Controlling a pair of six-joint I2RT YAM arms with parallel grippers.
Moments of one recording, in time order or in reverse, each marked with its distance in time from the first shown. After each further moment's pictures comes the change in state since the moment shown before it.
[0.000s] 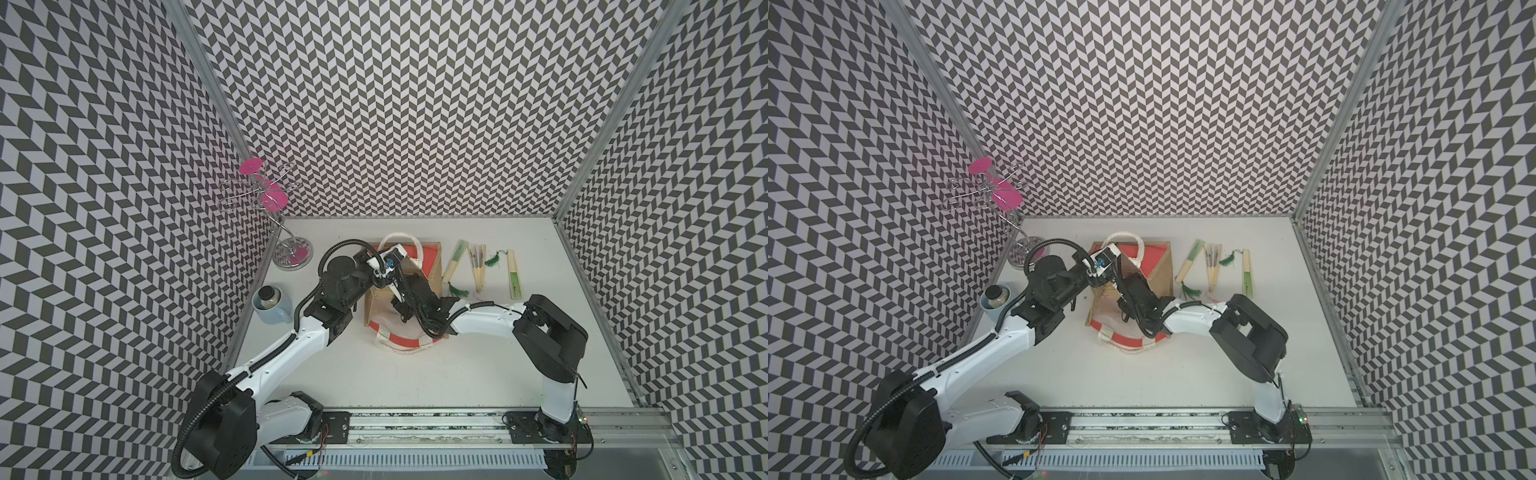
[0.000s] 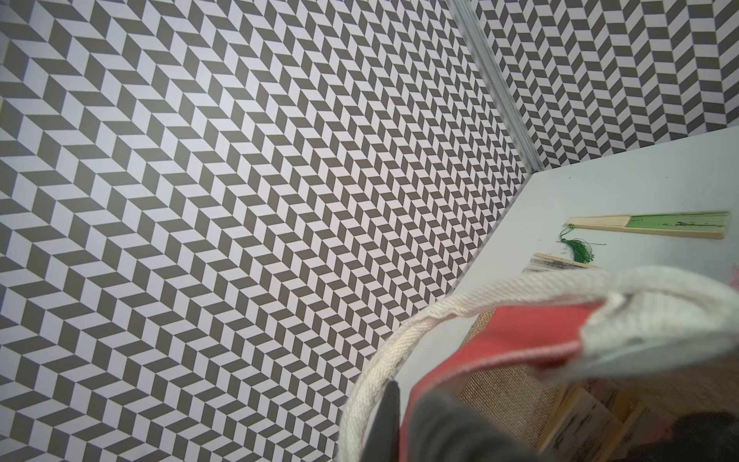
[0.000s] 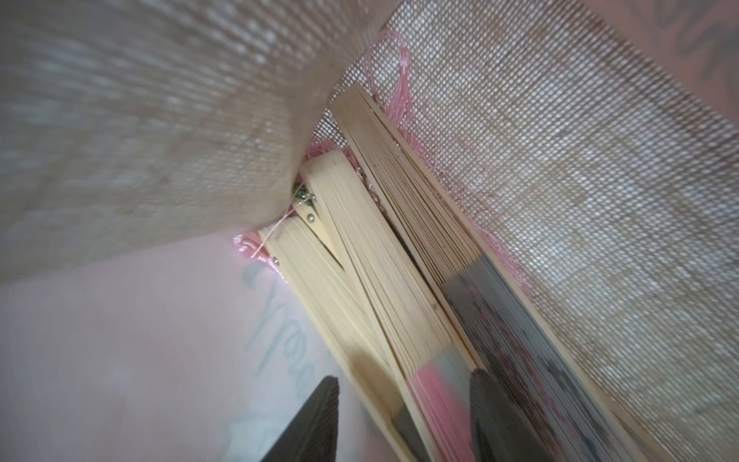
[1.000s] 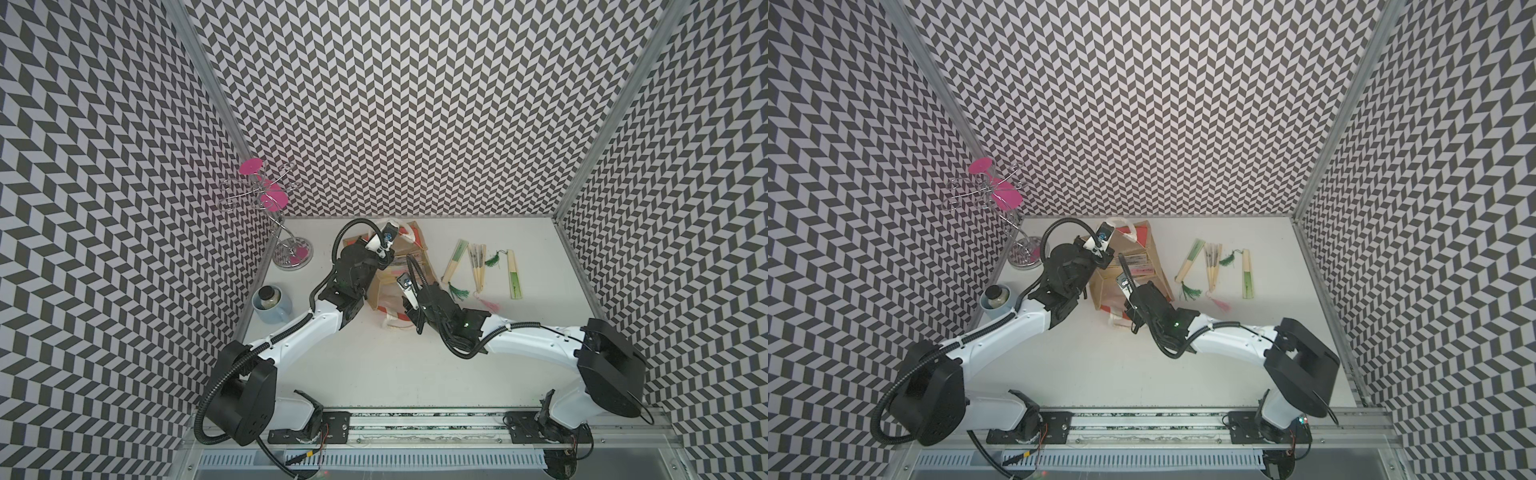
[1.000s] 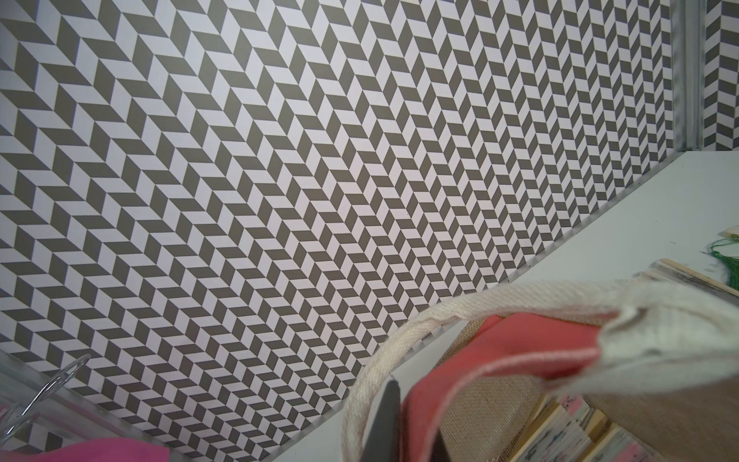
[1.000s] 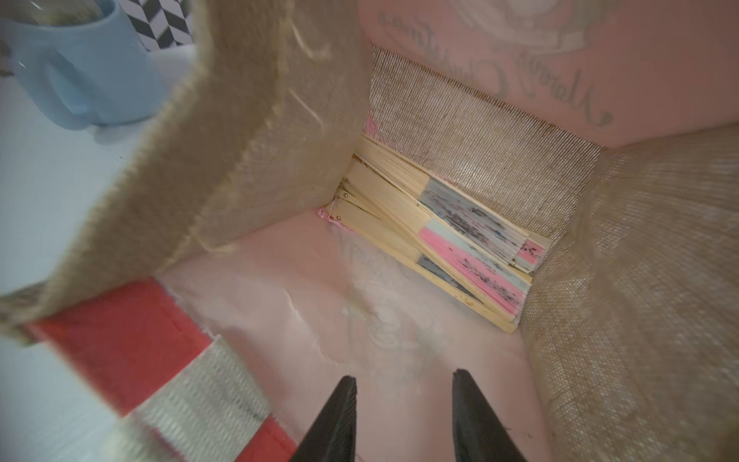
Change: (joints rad) left arm -0.011 0.177 0.114 0.058 -0.351 -0.175; right arm 0.084 -0.309 -0.204 0.021 0.066 0.083
